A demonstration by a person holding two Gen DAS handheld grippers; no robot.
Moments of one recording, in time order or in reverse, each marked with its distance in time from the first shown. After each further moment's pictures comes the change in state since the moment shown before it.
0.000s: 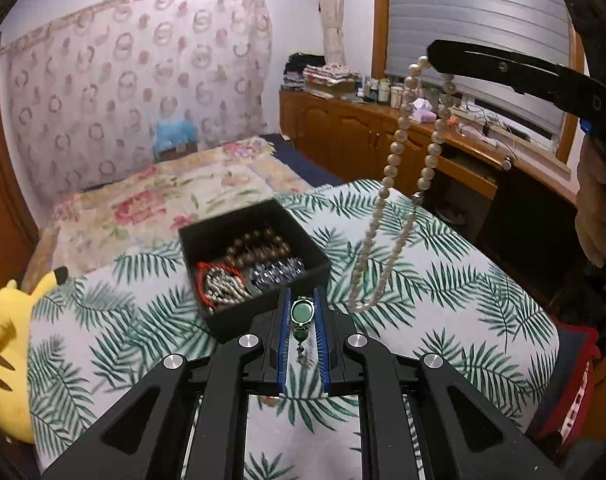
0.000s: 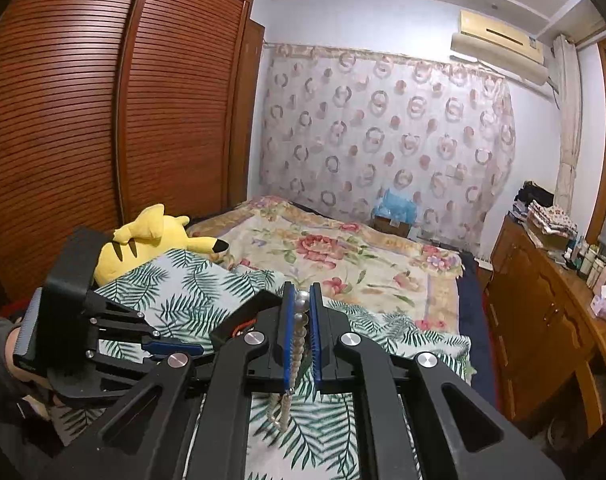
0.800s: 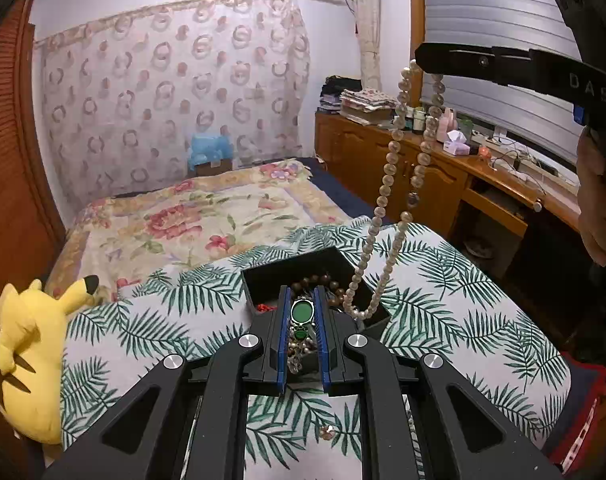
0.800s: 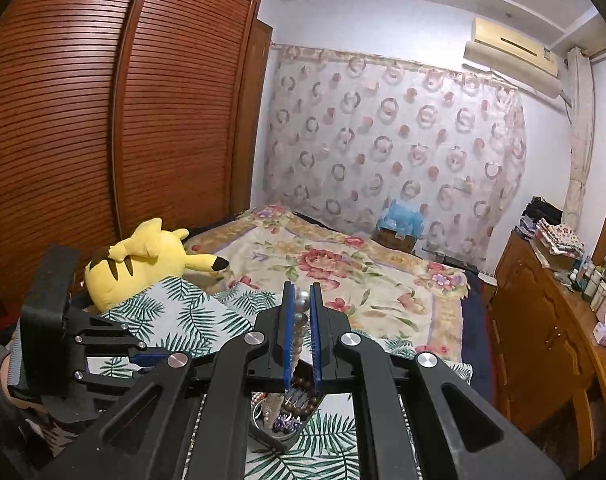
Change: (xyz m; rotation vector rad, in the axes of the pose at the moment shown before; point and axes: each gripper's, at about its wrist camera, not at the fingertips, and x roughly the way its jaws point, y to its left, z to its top) left arm -0.015 0.043 0.032 -0.068 -0.070 0.096; right arm 0.043 0.004 0.068 -0.024 0.000 0.018
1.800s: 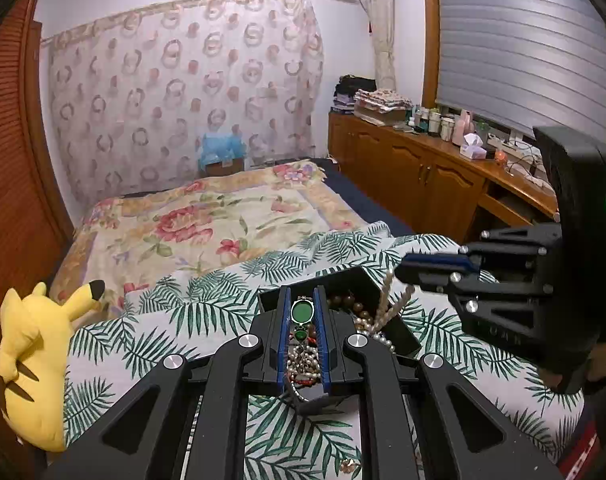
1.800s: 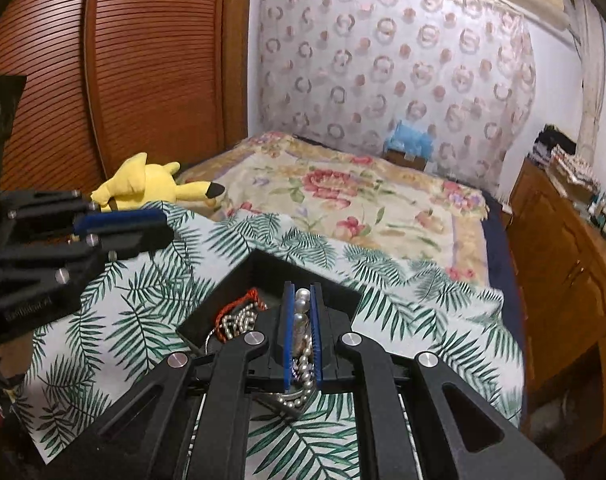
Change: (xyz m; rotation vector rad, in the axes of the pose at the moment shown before) left arm 0.027 0.015 0.022 -0.022 0.007 0.036; right arm 0.101 0.000 -0.100 0.118 0.259 0.045
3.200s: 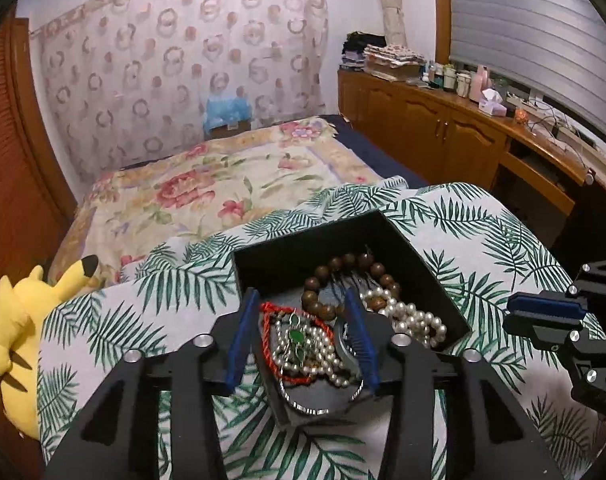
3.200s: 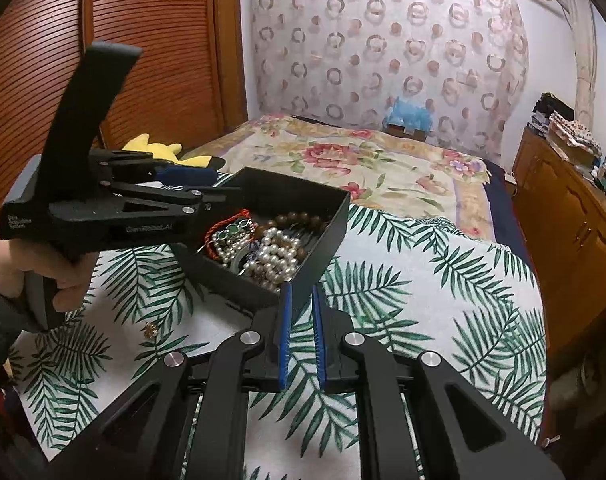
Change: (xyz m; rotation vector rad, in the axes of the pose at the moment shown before) left arm 0.079 -0.016 -0.031 0.026 0.141 0.070; right arm -0.016 -0.015 -0.086 0.041 0.022 0.026
